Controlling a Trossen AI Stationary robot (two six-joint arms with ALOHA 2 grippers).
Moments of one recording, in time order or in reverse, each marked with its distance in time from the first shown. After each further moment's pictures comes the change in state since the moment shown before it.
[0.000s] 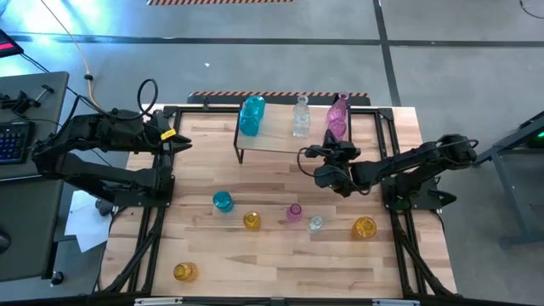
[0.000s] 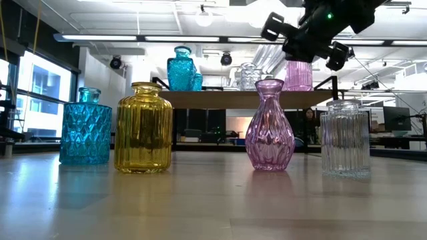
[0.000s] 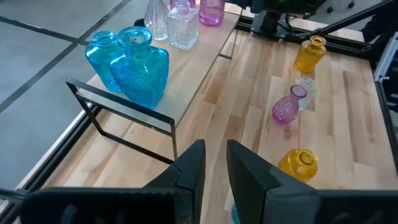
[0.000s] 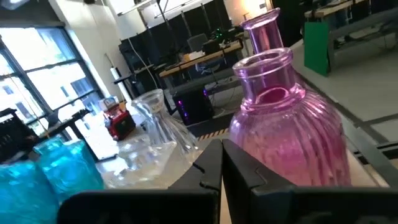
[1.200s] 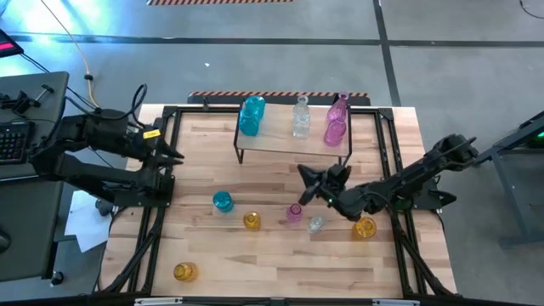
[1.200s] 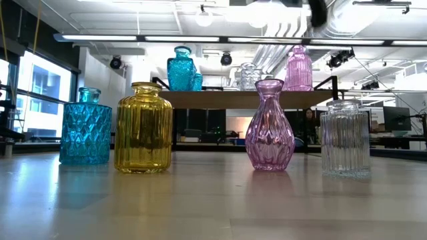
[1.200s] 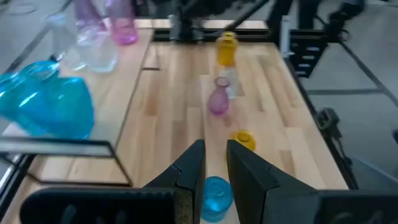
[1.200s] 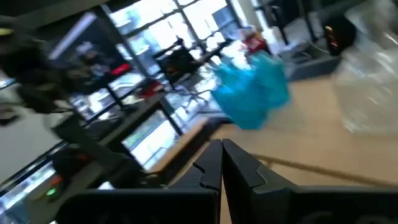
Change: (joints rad) left arm 0.000 -0.071 0.000 0.006 0.303 0.217; right arm 0.307 -0.004 0.066 0.461 -0.378 -0.384
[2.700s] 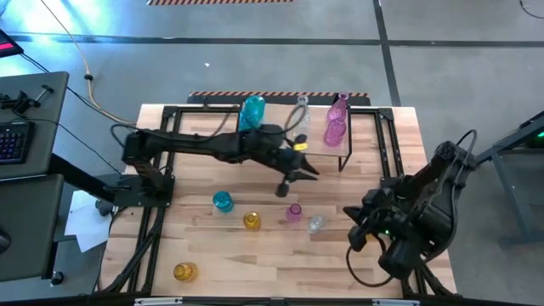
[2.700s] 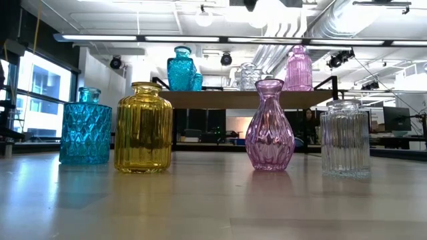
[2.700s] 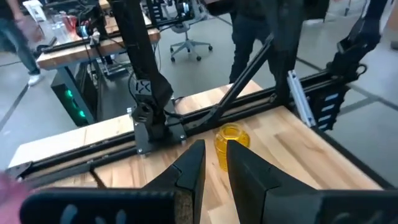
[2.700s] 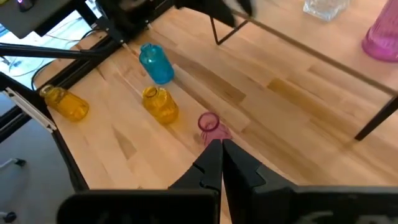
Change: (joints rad) left arm -0.019 1.134 0.306 1.047 0.208 0.221; right arm 0.458 0.109 0.881 -2.121 -0.305 1.097
